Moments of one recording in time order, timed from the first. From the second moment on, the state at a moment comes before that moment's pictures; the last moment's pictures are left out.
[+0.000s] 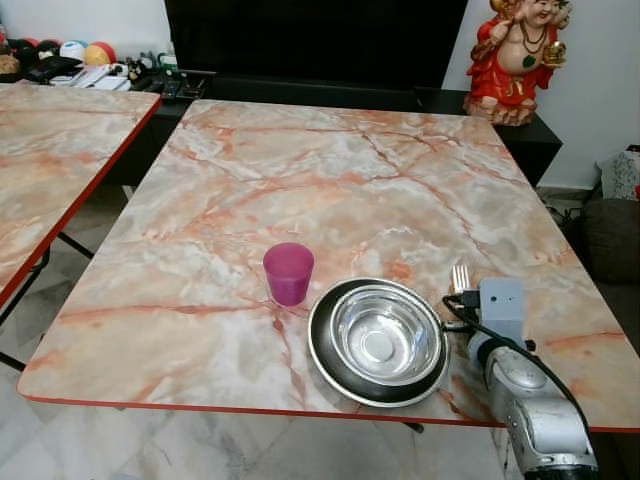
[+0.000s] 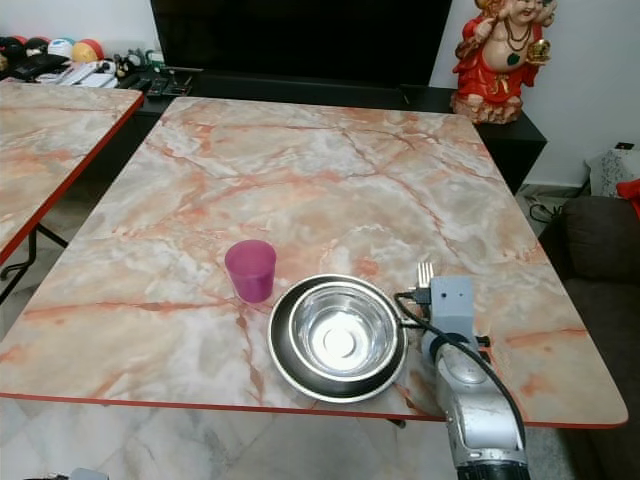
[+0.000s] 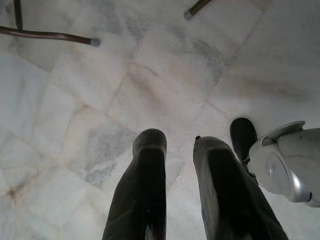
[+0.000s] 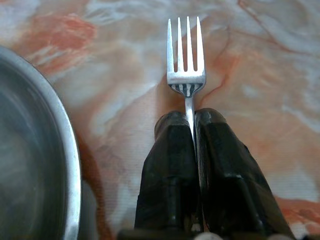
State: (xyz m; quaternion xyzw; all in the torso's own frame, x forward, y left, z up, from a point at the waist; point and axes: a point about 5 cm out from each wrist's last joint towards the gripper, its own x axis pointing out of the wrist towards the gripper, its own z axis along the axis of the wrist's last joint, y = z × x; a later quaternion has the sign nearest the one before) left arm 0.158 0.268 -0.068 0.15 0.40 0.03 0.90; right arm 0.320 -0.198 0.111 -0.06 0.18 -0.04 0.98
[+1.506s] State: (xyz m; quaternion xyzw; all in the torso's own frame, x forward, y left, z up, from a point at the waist) left arm 0.158 0.264 -0.070 0.15 0.40 0.03 0.90; right arm 0.334 -0.199 0.138 0.00 0.07 -0.03 1.00
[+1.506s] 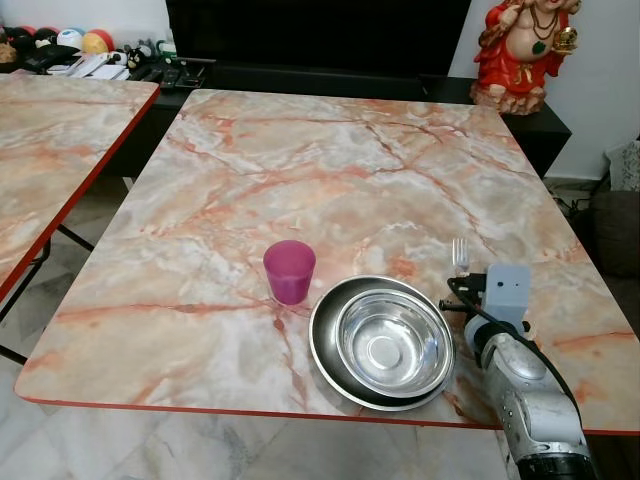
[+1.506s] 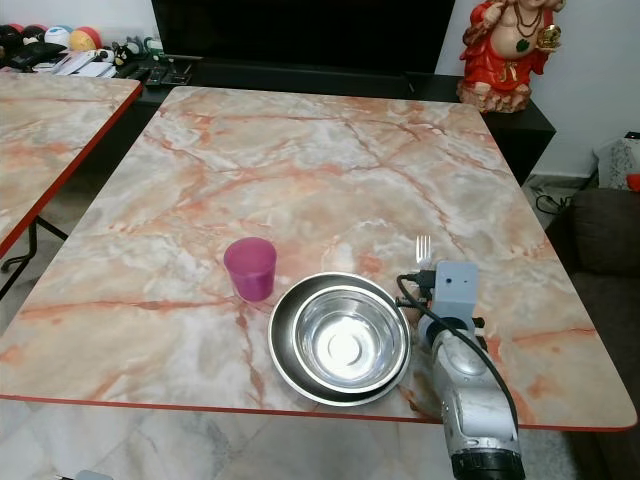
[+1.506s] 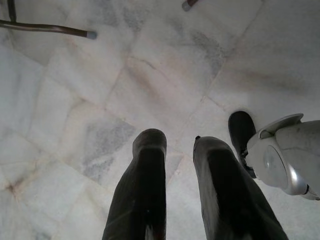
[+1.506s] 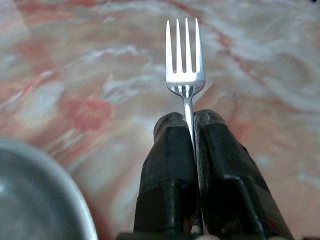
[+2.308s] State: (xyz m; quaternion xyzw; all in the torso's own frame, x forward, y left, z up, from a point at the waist) left arm 0.157 0.265 -0.070 0.15 0.40 0.03 0.90; right arm 0.334 -0.218 0.126 0.03 0.14 0.01 0.99
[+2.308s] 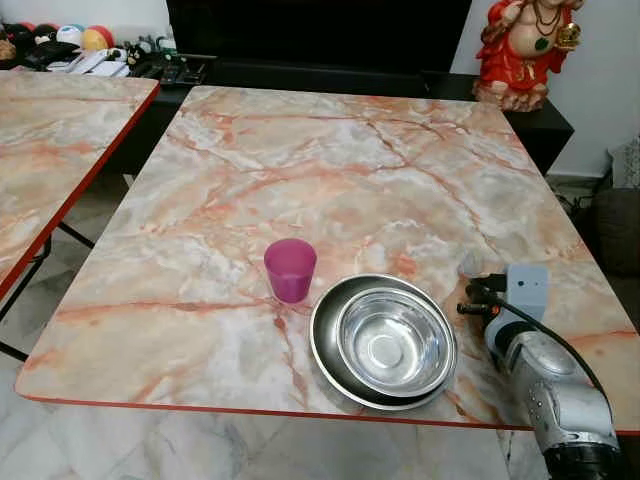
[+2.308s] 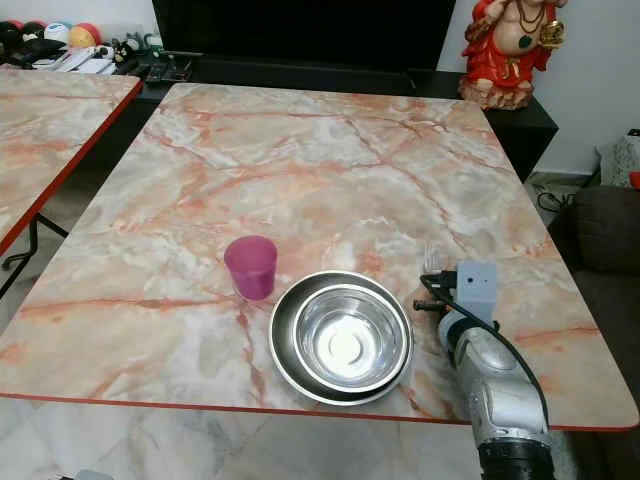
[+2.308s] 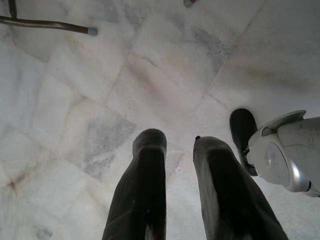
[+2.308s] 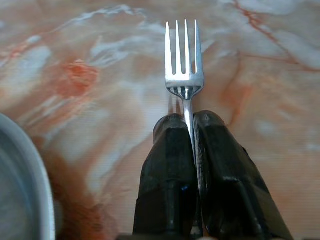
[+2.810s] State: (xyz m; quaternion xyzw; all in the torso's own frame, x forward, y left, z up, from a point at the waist) left arm 0.158 0.265 -0.069 0.15 0.40 0.03 0.90; right arm 0.330 -0.214 0.116 0.03 0.16 0.02 0.99
